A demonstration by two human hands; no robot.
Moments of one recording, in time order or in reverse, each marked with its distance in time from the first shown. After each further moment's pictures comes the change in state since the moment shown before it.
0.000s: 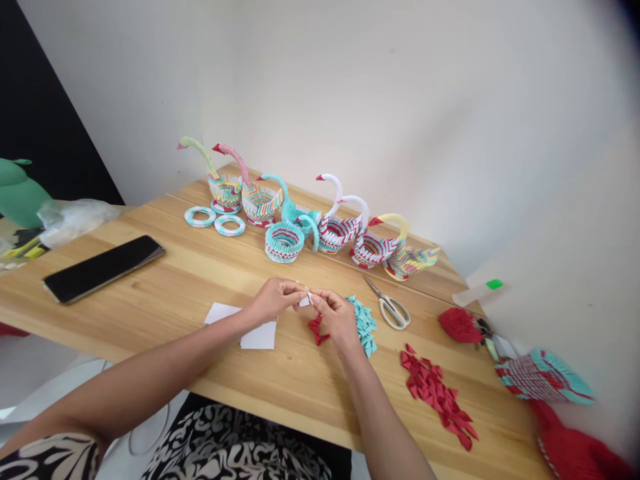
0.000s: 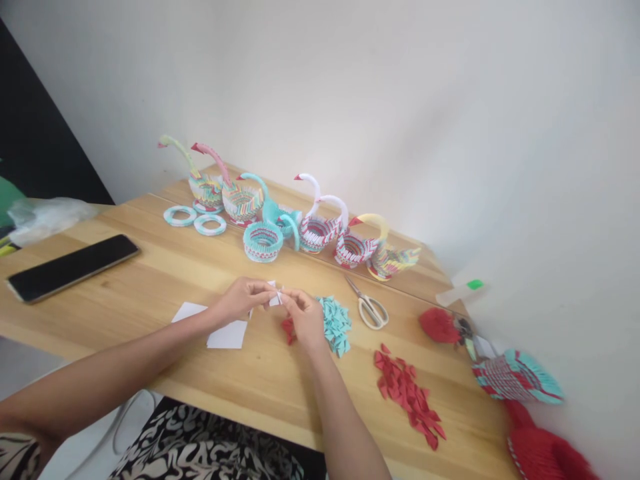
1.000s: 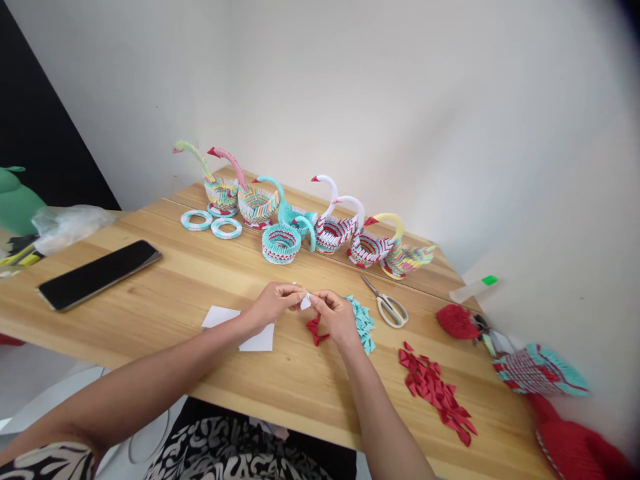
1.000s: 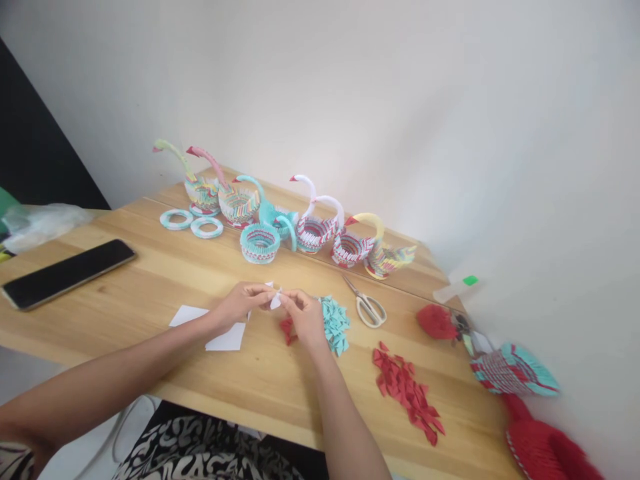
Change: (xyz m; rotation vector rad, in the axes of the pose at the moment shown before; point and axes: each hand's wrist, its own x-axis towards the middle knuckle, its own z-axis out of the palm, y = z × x) left_hand -0.002 -0.004 0.007 -0.188 -0.034 -0.062; right_hand 0.002 0.001 -0.006 -0.054 -0.021 -0.017
